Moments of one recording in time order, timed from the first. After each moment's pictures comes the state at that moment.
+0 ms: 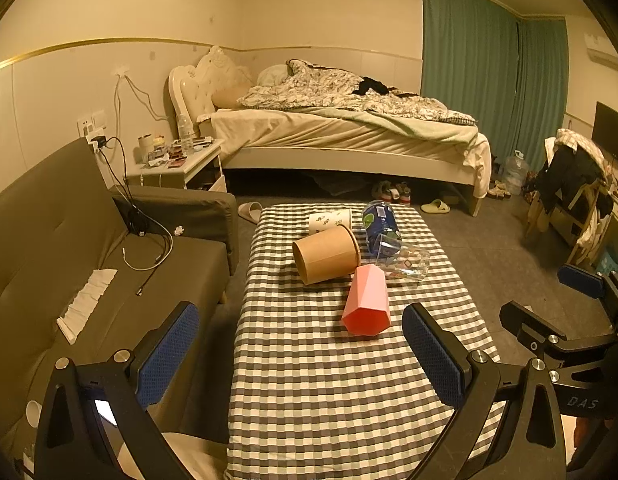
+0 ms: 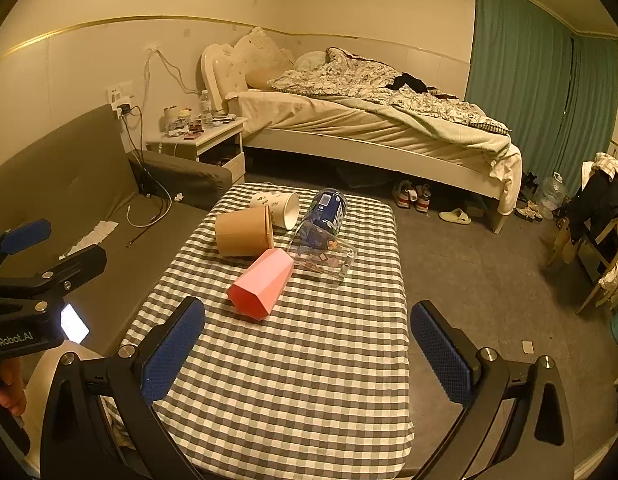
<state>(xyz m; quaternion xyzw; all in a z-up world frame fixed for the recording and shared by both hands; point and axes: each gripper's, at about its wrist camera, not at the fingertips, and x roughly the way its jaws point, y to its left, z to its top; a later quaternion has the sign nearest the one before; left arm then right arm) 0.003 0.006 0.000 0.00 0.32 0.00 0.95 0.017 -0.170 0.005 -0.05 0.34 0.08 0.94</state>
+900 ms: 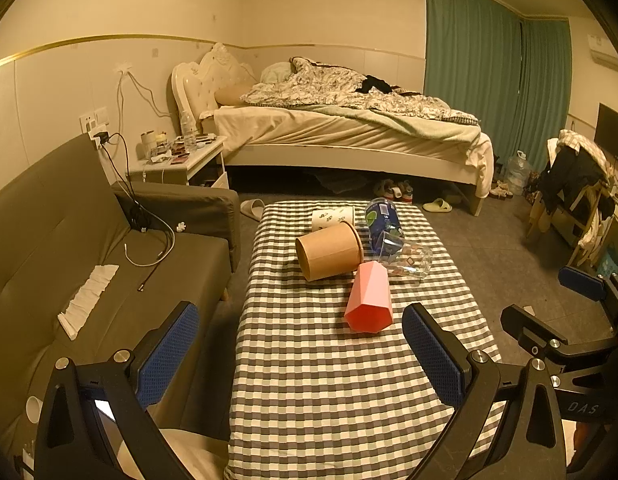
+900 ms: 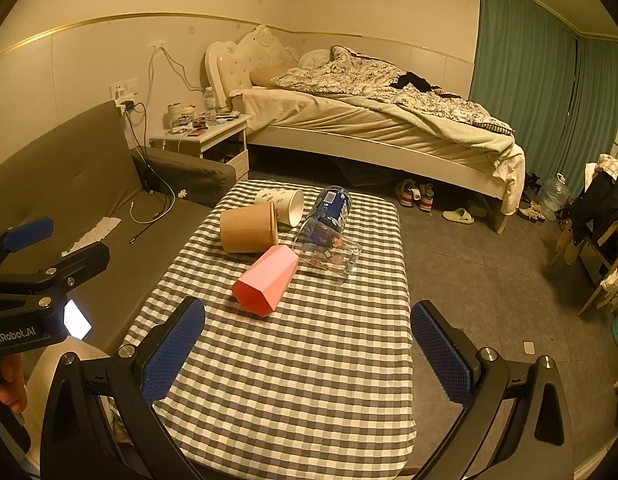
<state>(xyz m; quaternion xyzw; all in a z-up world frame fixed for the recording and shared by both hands) -0.001 0.006 0.003 0.00 0.32 0.00 0.95 0.016 -0.167 0.003 -0.05 0.34 0.08 0.94</state>
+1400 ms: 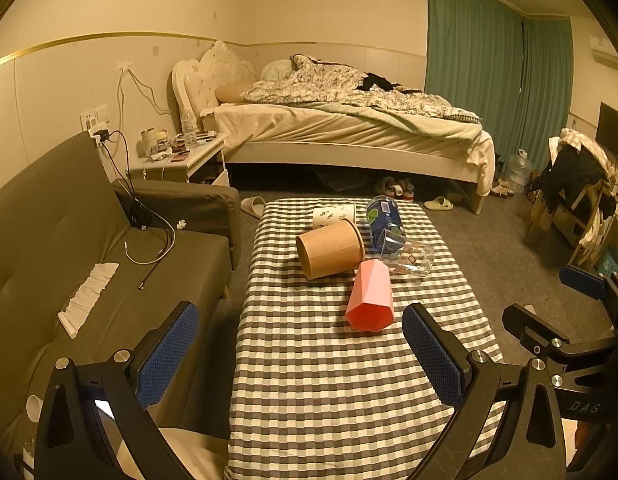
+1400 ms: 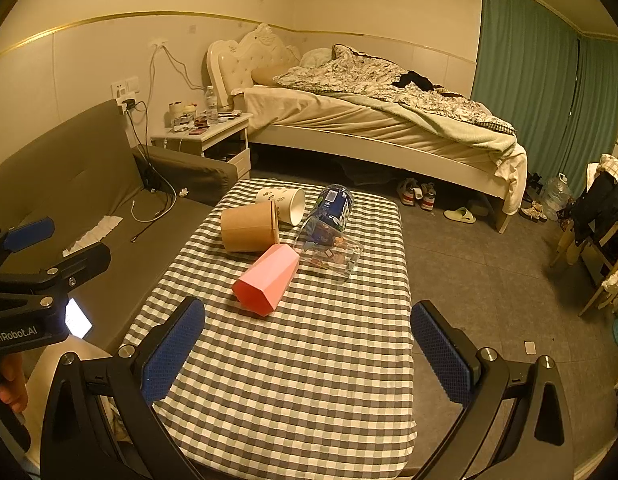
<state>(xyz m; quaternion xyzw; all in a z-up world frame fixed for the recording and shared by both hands) -0.001 0.010 0.001 -0.01 0.33 0.00 0.95 0.017 -0.165 0.001 -0.05 0.34 0.09 0.93</state>
